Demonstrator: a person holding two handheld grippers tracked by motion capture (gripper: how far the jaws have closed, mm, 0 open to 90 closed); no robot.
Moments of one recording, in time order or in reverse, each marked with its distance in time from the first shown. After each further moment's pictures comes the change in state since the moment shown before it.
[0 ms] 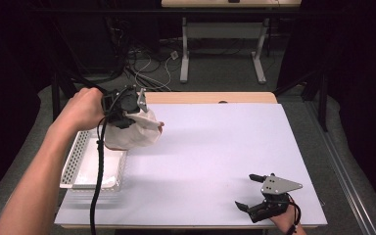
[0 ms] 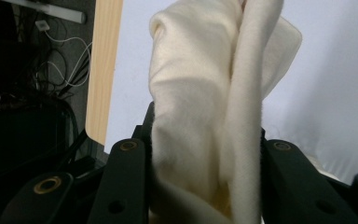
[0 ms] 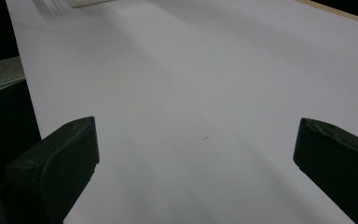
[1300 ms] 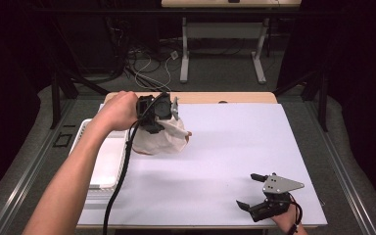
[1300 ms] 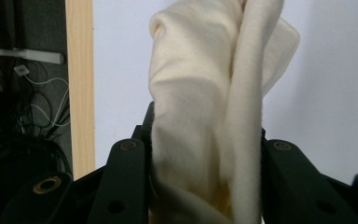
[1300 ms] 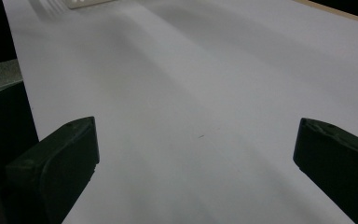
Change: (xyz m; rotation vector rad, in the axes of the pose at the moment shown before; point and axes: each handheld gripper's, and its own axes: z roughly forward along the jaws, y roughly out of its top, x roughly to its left) left arm -0.015 0.062 0.020 -0.065 -0.075 0.121; right arm -0.003 -0.001 -0.003 0.004 -0.008 0.015
